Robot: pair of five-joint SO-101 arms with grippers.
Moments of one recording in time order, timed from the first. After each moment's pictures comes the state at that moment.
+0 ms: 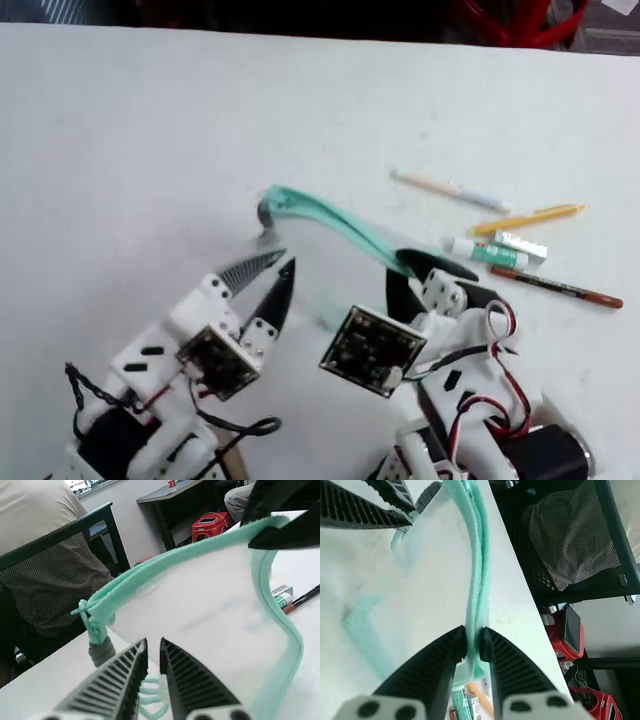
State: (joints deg) left arm 32.0 -104.7 75.6 49.8 -19.6; right arm -21.9 -71.1 34.2 84.6 55.4
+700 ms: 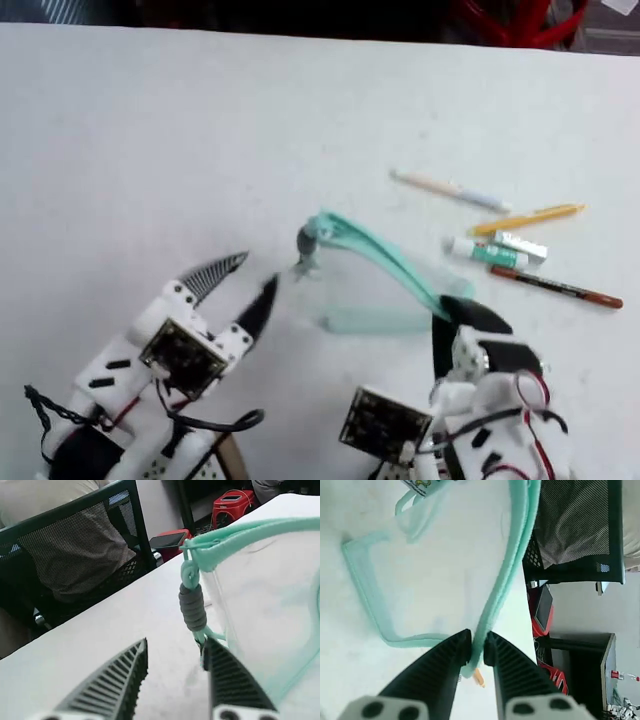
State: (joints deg) left arm 25.7 -104.7 66.5 63.4 -17.7; right arm -11.8 -86.2 35.8 96.8 73.5
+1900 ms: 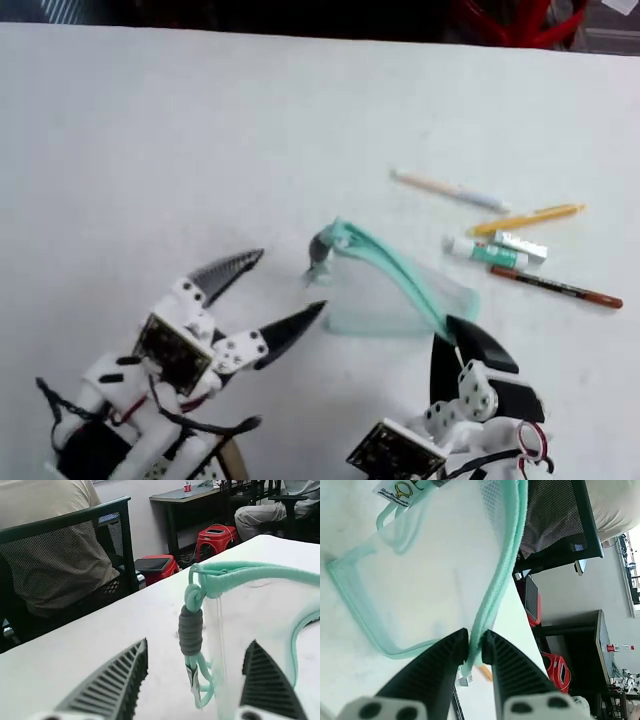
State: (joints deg) left arm 30.3 -104.8 71.0 53.3 -9.7; right arm -9.8 -103.3 47.0 97.2 65.8
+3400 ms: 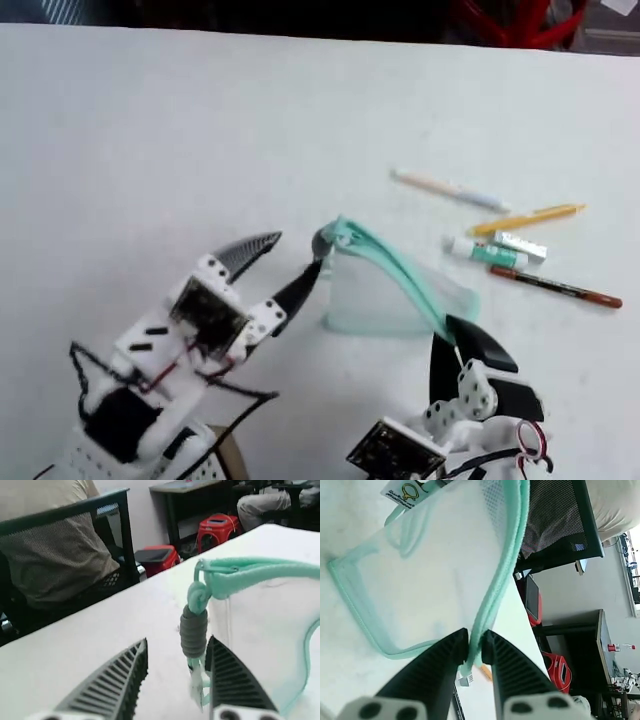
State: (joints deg) left arm 29.6 -91.1 71.2 44.3 -10.5; right arm -9.8 -103.3 47.0 97.2 65.6
